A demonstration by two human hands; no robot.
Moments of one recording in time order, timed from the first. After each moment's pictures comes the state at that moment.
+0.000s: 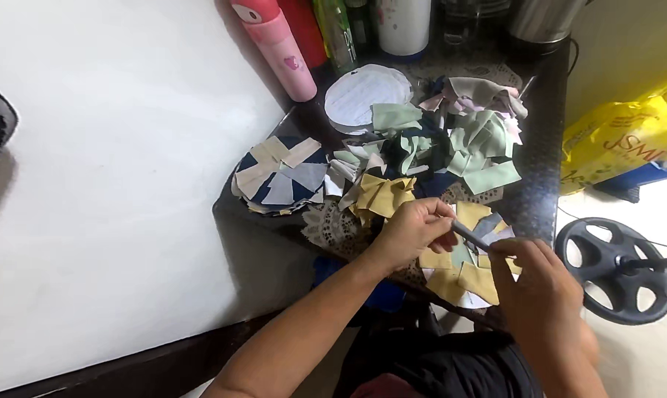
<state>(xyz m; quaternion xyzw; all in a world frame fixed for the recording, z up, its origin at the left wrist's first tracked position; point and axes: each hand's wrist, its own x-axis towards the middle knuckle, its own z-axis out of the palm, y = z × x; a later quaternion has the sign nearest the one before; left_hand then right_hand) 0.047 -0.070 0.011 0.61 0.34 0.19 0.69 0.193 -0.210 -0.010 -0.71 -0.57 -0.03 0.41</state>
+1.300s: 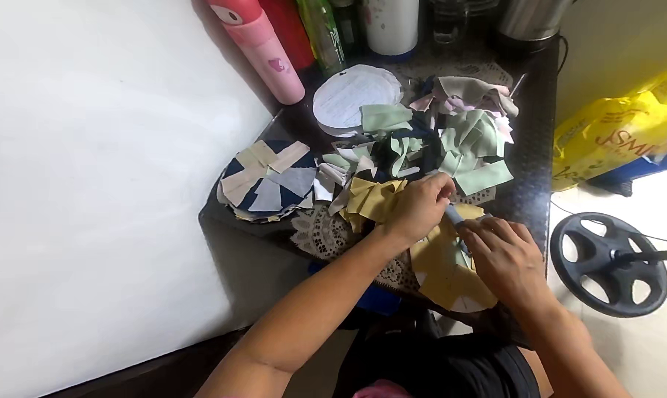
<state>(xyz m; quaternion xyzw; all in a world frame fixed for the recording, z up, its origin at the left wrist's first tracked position) 0.092 -0.031 -0.029 0.86 0.30 0.26 0.33 0.231 -0.170 -0.050 -0.60 -0.74 -0.21 0.23</state>
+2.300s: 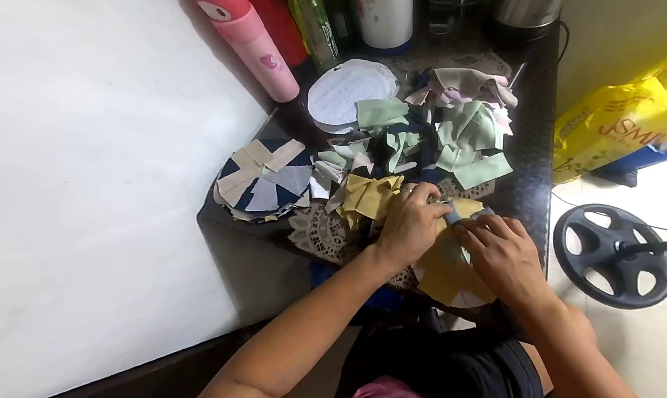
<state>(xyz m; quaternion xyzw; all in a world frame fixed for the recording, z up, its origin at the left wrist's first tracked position) 0.071 -0.056 -0.046 0.90 0.27 0.27 0.19 0.230 -0.172 -0.054 -0.60 -0.75 -0.18 0.22</state>
